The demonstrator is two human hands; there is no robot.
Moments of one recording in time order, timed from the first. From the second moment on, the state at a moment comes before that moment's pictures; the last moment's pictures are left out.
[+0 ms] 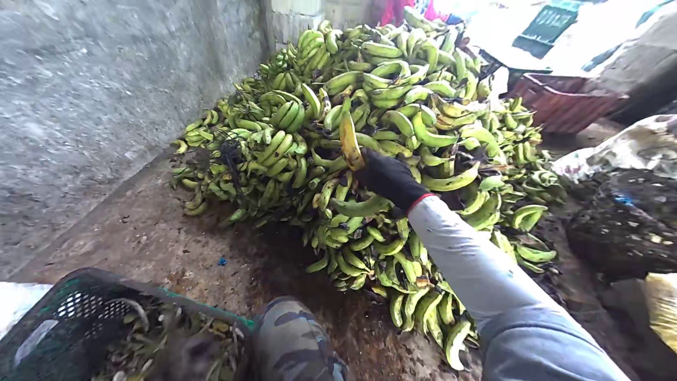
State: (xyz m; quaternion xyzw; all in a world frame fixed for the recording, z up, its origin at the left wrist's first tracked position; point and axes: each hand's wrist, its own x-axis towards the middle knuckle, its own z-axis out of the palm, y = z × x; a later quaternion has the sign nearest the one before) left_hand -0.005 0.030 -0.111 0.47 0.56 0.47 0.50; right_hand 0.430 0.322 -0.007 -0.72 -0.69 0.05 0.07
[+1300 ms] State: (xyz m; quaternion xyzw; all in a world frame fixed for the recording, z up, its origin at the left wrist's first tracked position) left_hand -0.089 -0.055 -0.105 0.17 0.67 0.62 0.36; right_hand -0.001 0.098 -0.082 -0.16 -0.90 0.36 -0.16
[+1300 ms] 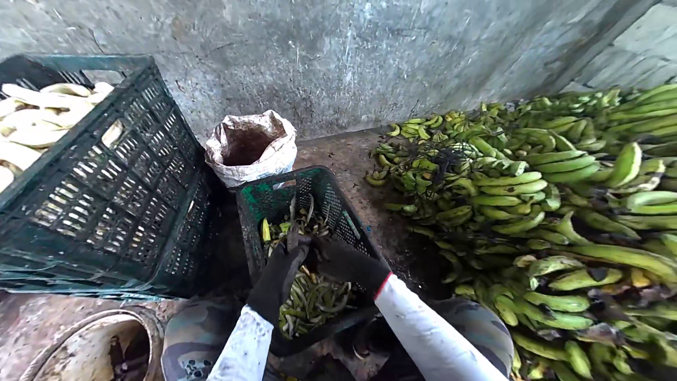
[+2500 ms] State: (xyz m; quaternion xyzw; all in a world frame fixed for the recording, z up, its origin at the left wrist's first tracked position) left_hand -0.022 -0.039 -0.171 0.12 0.51 0.65 0.55; right_hand 0.008 0.123 -0.072 -0.19 -0.54 0.73 0.36
